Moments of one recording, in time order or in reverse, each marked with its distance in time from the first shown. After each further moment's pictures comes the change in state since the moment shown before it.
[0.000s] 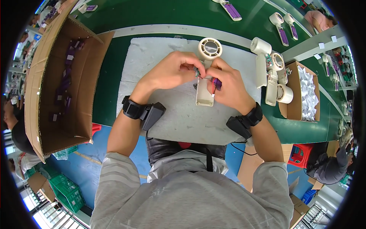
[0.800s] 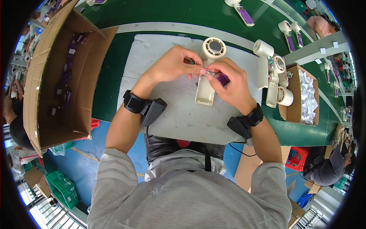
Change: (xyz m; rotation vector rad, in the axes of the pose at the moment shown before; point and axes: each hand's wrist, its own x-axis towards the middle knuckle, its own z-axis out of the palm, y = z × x) left_hand 0.003 -0.005 -0.006 -0.117 0.028 -0.194; right_hand 0.003 -0.004 0.003 0.138 0.168 -0.060
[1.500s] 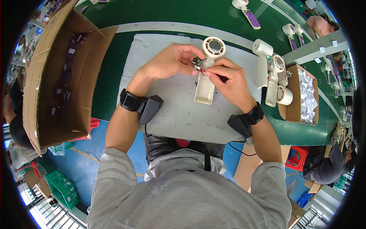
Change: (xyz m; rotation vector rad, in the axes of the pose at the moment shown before) left_hand -0.003 0.001 -0.008 -0.113 -0.060 0.000; right_hand -0.001 0.009 0.000 0.009 -0.043 0.011
